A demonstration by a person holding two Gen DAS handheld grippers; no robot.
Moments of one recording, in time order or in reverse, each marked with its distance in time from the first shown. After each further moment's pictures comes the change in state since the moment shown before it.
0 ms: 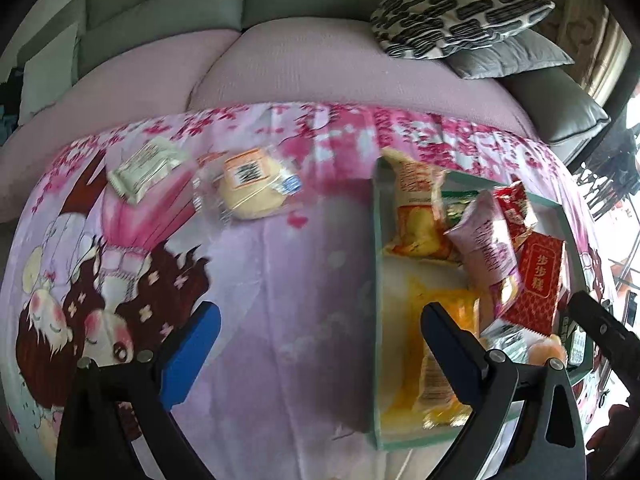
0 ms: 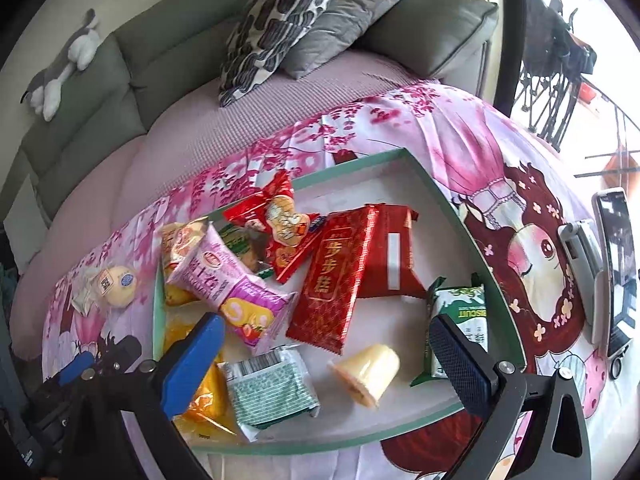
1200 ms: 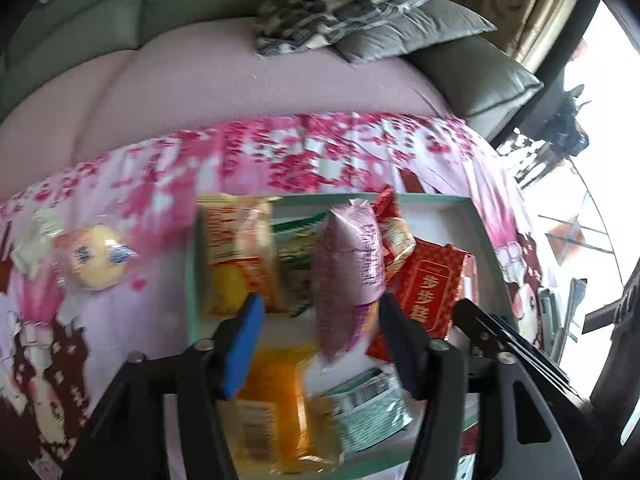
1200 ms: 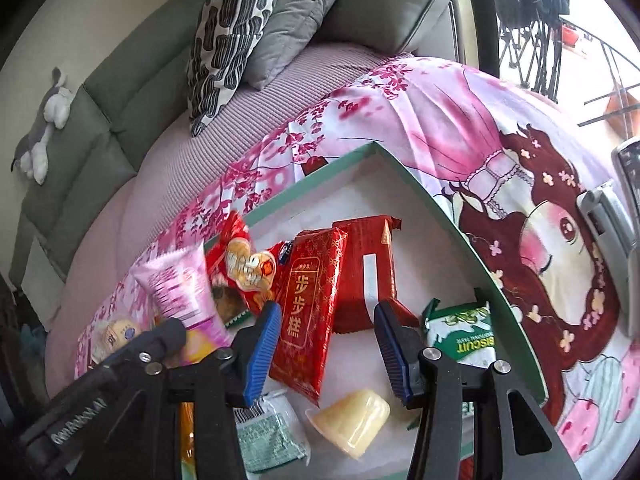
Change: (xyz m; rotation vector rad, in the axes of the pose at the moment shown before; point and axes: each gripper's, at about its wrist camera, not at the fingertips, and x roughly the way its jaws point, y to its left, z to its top) left arm 0.003 -0.104 0.039 0.160 0.026 -0.210; right arm 0.029 -0.048 0.019 0.187 0.011 0.081
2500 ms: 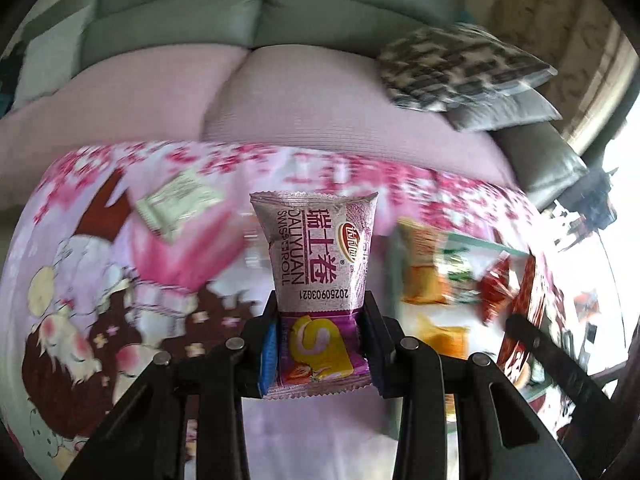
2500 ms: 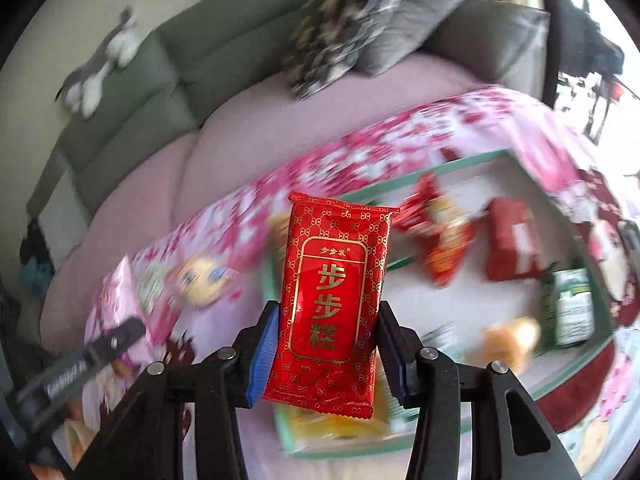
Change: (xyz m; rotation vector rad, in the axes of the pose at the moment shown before) left arm -0.075 0.140 -0.030 -0.183 -0.119 0.062; right arm -0.025 0.106 -0.042 -0.129 -0.047 0.045
